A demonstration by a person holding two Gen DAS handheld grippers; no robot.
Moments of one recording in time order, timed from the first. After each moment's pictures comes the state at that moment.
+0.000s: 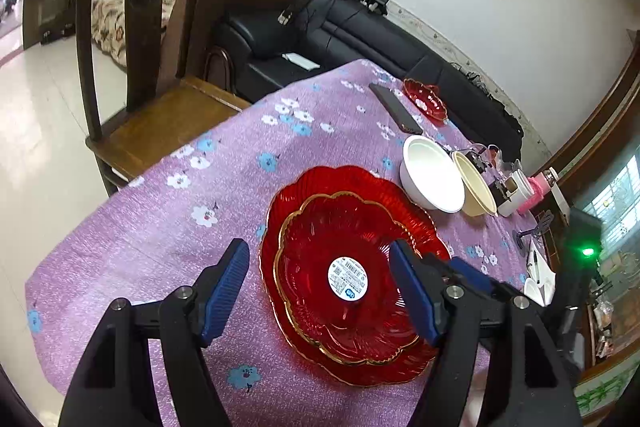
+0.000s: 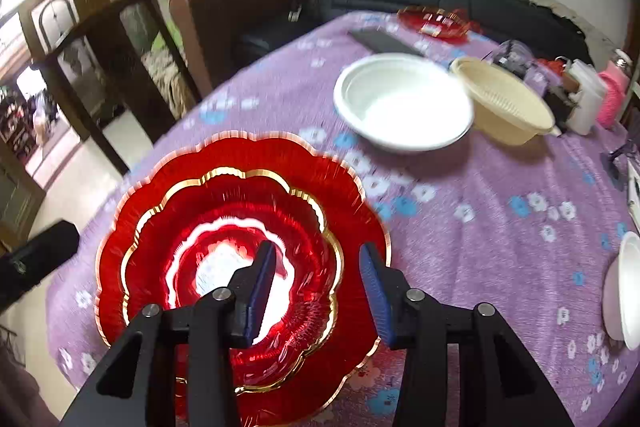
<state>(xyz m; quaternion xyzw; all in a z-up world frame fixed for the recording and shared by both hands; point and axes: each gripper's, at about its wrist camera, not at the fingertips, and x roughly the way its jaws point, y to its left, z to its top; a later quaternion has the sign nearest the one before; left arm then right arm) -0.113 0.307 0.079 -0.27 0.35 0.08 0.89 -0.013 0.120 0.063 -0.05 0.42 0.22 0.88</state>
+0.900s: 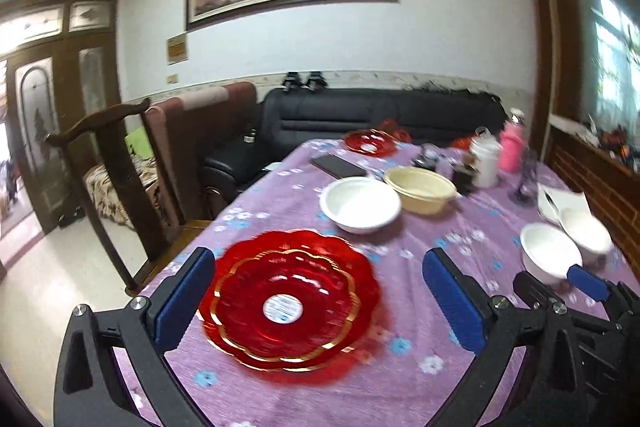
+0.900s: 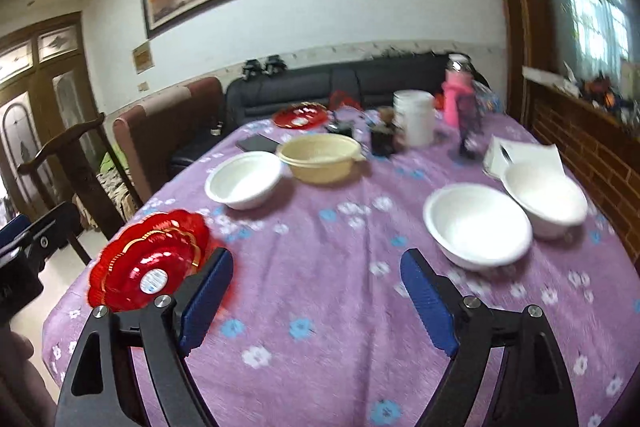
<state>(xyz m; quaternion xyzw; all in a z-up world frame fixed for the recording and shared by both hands) -0.156 0.129 0.139 0.00 0.22 0.10 0.97 -0.120 -0.063 0.098 0.06 0.28 0.08 0.96</state>
